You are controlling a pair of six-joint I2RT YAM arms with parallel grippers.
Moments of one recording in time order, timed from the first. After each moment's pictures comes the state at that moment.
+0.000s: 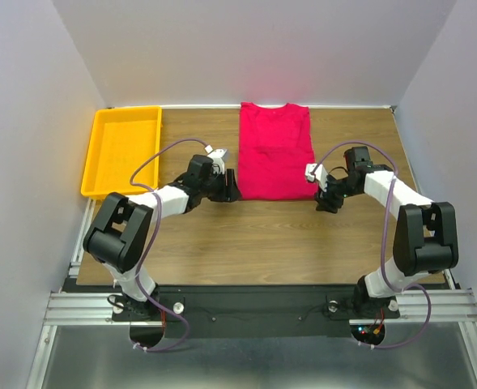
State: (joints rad) left arm -0.48 1.66 0.85 0.14 0.30 -0.38; right arm 0.06 1.56 0.99 -0.65 -0.66 -1.15
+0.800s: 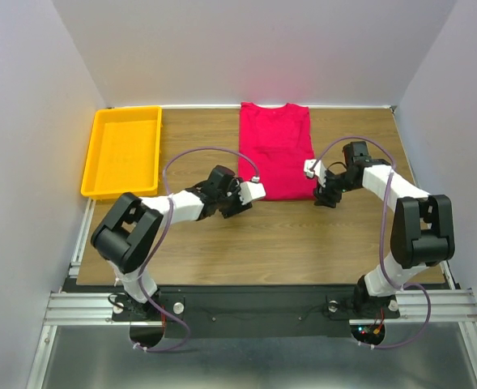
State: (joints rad) left arm -0.65 1.67 0.86 0.04 0.16 0.62; right arm 0.06 1.62 1.05 -0.65 -0.69 -1.20
